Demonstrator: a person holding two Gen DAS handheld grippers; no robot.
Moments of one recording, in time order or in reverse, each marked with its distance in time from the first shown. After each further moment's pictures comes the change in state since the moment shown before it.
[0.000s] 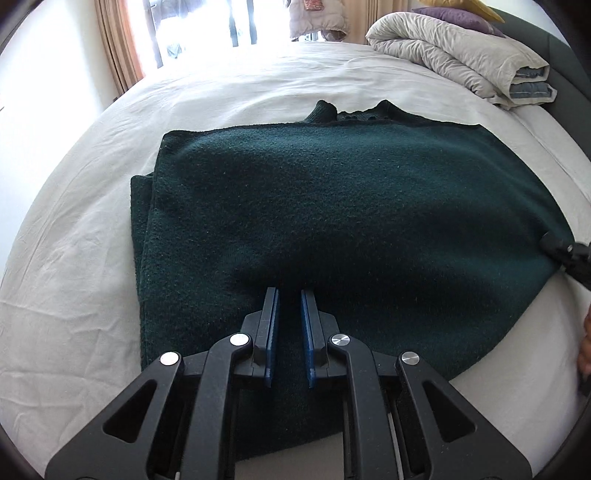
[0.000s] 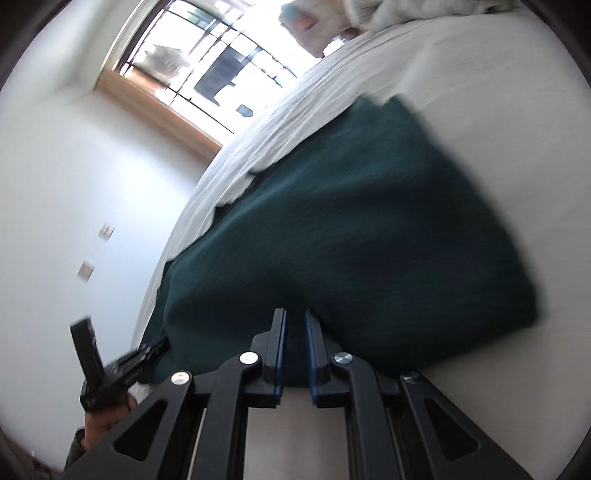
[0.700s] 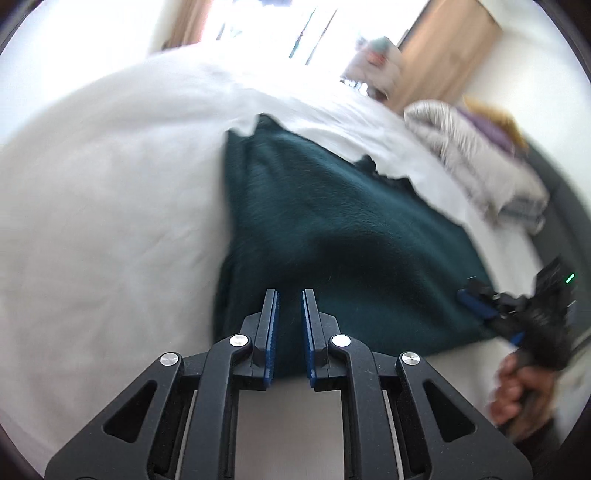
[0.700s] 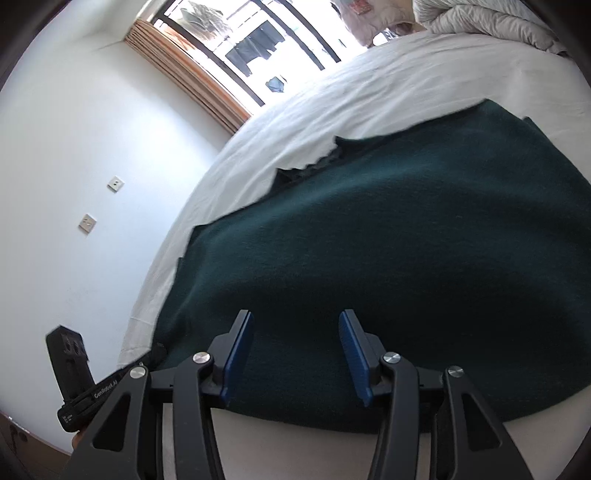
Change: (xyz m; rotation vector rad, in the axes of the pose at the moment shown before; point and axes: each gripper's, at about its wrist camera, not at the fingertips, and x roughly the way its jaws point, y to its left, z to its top) left arm -0.056 0.094 -0.073 -0.498 -0.110 -0.268; right arm 0.064 0.110 -0.006 -0.186 0.100 0.040
